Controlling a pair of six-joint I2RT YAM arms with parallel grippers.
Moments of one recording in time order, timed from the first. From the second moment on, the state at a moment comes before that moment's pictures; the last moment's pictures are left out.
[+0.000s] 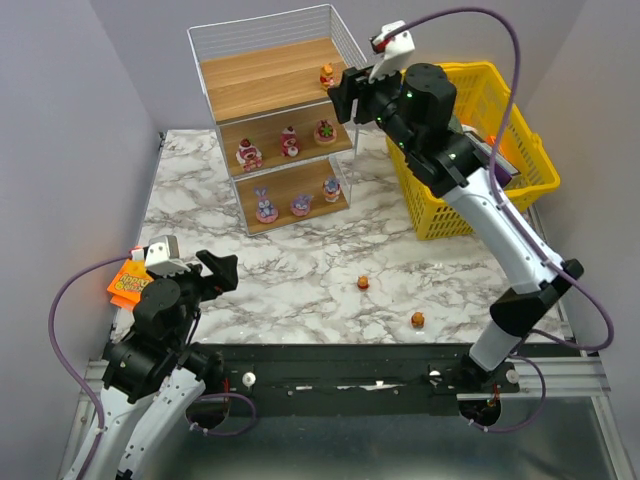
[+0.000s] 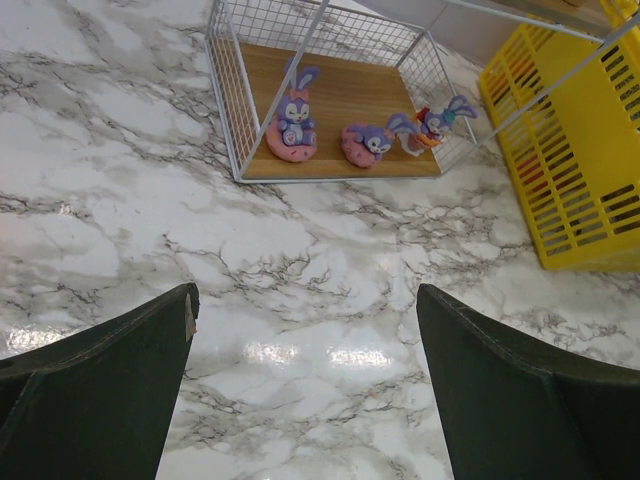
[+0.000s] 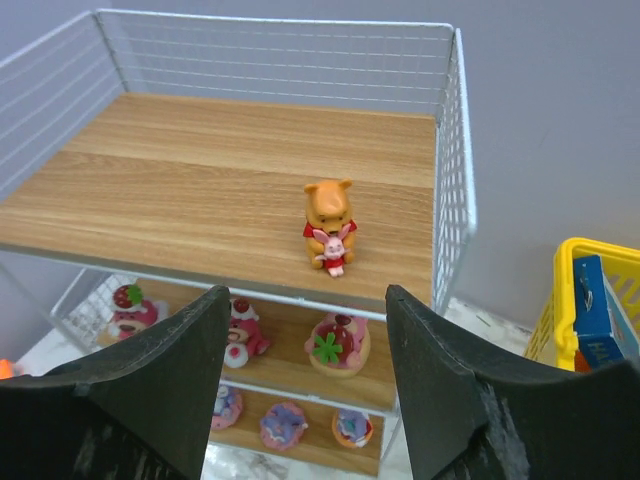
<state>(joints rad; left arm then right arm) -0.47 0.24 0.68 -0.68 -0.35 -0.55 0.69 1.74 2.09 -0.31 0.17 -0.01</state>
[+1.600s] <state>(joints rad) -0.47 0.23 0.66 -0.65 -0.26 -0.52 0.94 1.29 0.52 -0.01 0.49 0.66</state>
